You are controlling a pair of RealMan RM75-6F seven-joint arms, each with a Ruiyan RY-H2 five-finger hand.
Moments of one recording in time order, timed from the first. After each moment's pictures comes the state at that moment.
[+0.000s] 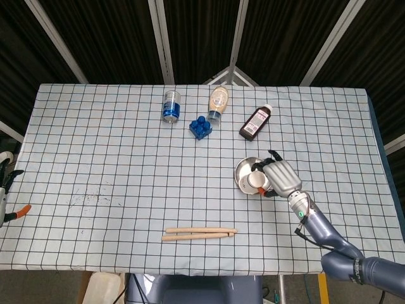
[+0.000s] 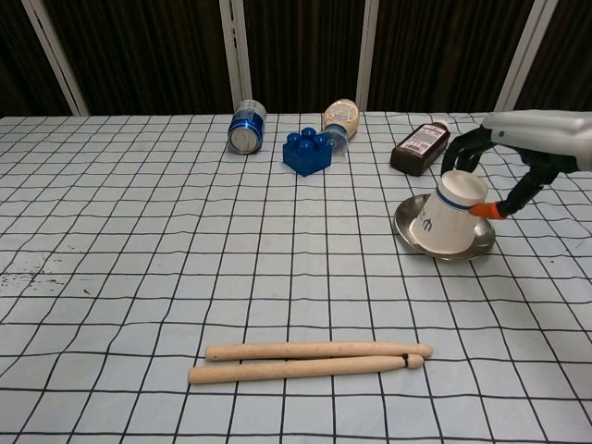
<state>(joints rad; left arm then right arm) -0.14 -1.21 -0.11 -1.39 1.37 1.41 0.01 0.68 -1.31 0.13 -1.52 -1.27 0.92 -0.10</state>
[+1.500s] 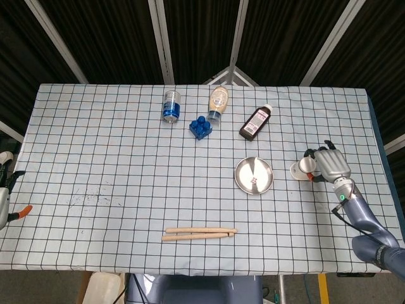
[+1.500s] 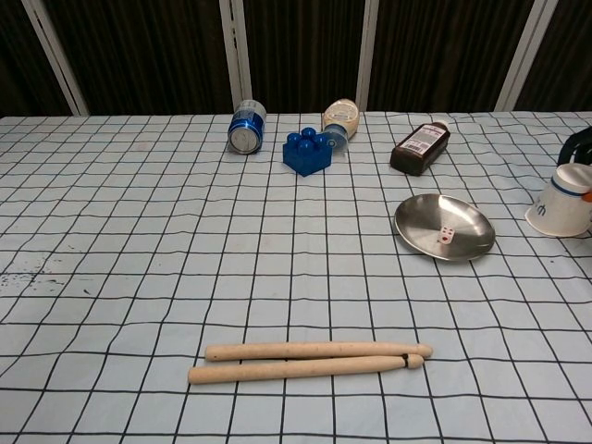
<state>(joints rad) -0.15 -1.23 -0.11 -1.38 1.34 1.40 0.07 0.65 -1.36 0.10 -1.01 -1.28 0.77 0.15</state>
